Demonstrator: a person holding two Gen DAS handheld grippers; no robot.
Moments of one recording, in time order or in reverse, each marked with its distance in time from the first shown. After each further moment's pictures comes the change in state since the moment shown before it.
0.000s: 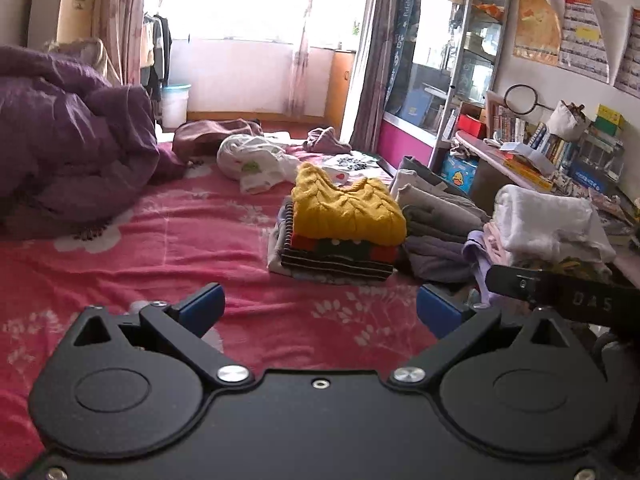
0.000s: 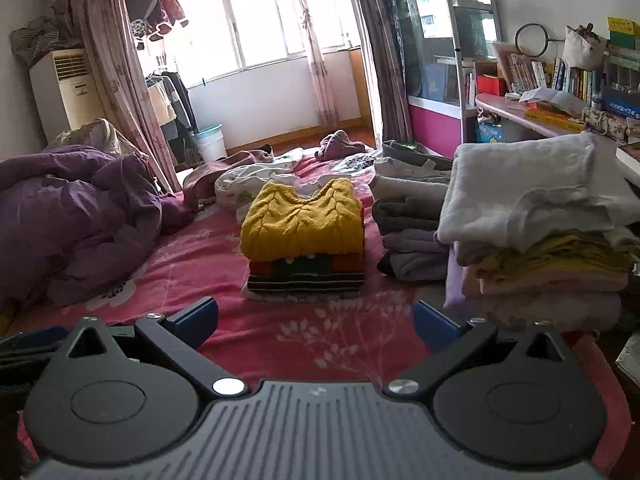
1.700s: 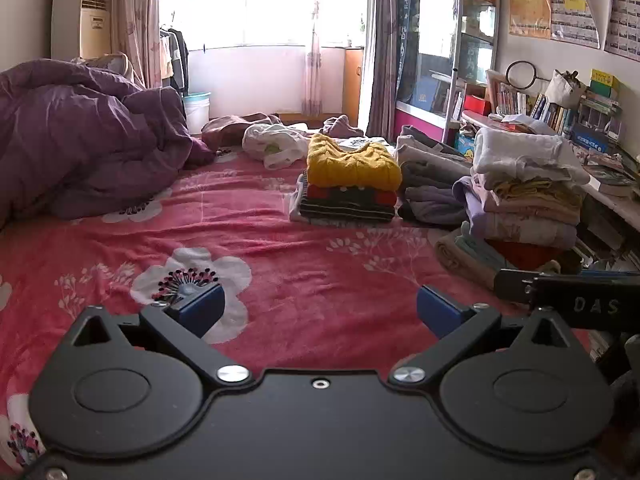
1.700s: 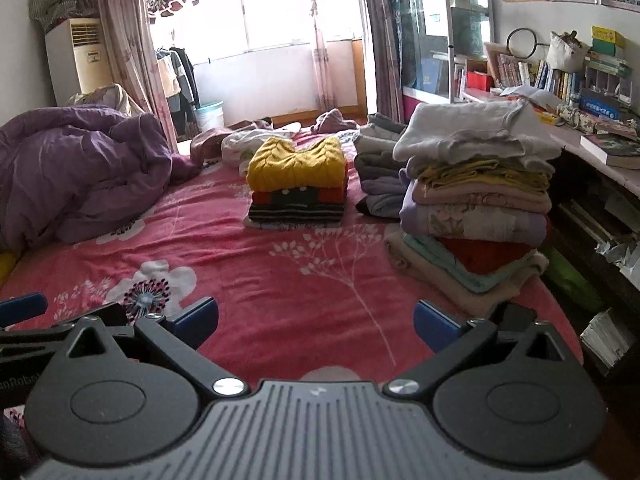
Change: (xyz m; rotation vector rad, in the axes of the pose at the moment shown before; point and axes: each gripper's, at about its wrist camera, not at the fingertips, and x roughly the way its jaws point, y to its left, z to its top) left arm -0.092 -0.030 -0.097 0.066 -0.008 0.100; right arm -0.108 0.000 -0.095 -0.068 0.050 -0.037
